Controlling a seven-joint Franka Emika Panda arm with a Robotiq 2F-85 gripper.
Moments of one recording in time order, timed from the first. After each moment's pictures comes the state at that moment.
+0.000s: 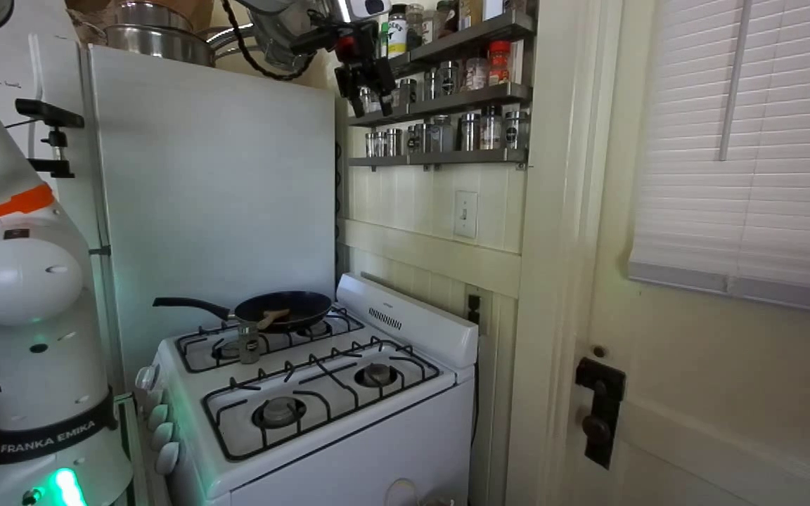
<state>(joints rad) 0.04 -0.38 -0.01 -1.83 0.06 1.90 -0.06</state>
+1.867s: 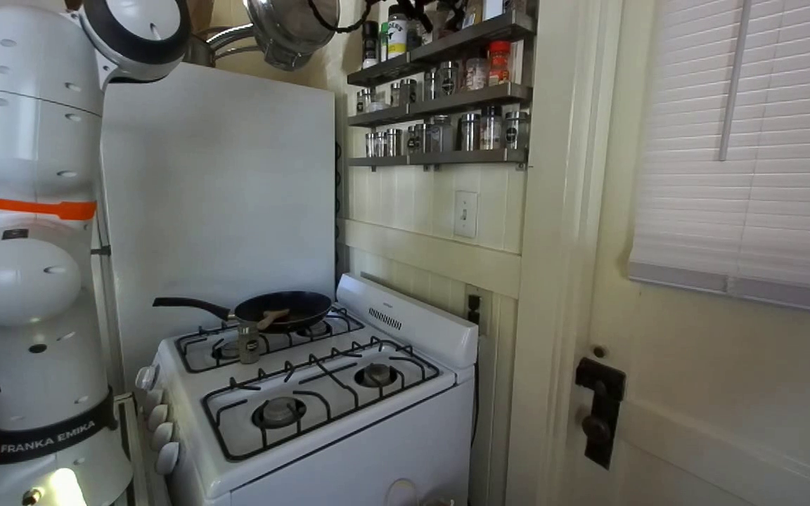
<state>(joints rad) 0.03 0.15 -0.02 -0.97 0.05 2.11 -0.13</state>
